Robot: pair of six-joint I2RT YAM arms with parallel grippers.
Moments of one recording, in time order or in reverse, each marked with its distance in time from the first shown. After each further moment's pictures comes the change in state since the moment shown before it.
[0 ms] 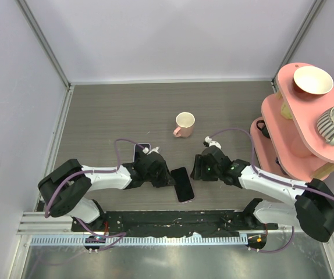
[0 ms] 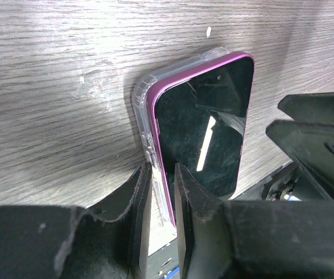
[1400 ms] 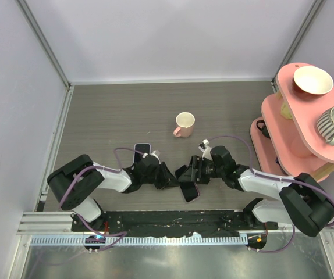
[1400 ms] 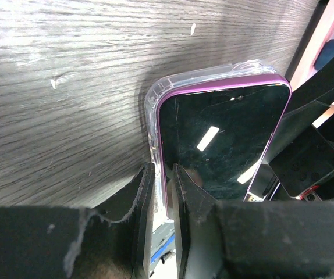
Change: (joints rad) left arm 0.036 0.103 -0.133 0.394 0.145 -0.203; right arm -0.131 0.071 -0.191 0.546 -0.597 0.099
